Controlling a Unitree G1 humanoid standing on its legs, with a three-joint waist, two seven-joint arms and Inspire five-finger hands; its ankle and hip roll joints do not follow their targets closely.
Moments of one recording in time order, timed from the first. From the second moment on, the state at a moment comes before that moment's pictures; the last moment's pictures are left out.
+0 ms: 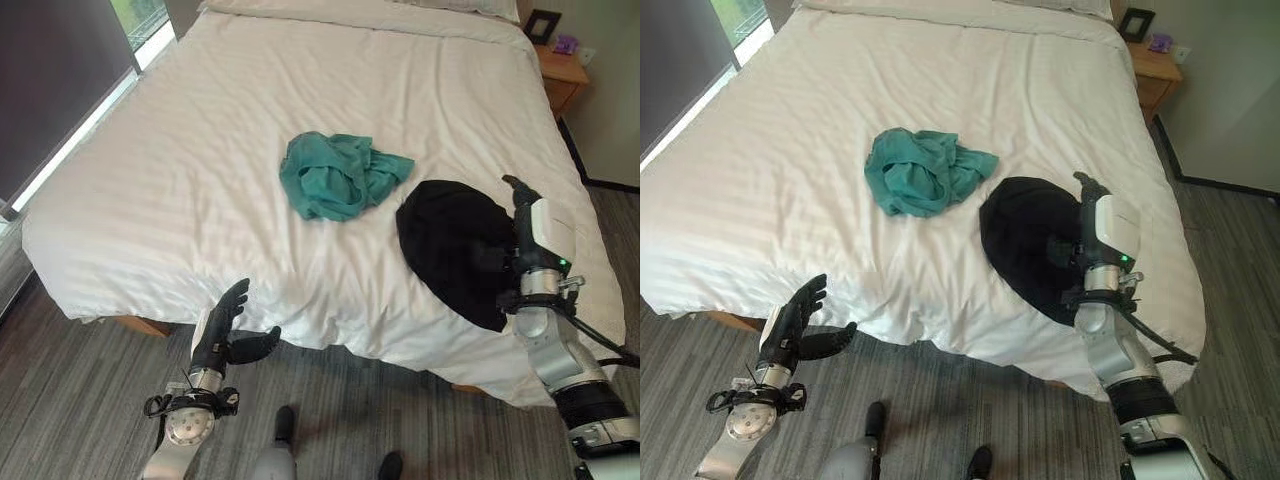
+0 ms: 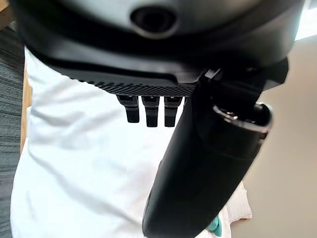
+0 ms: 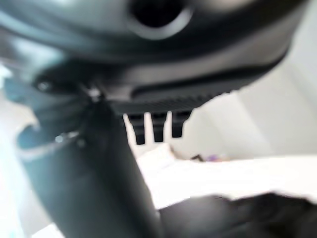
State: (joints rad) left arm 0.13 0.46 -0.21 0.14 -0.20 -0.21 0.23; right arm -0.38 -0.65 0.16 0.35 -0.41 0.06 -0.44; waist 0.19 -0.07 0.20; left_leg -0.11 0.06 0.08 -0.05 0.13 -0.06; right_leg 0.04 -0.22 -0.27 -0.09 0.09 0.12
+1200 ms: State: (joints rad) left arm -0.08 0.76 0.36 1.11 -0.36 -0.06 0.37; right arm -0.14 -0.47 0.06 0.53 -0.34 -0.01 -0.40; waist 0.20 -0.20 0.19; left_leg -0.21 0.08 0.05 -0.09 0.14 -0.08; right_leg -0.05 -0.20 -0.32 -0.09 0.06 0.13
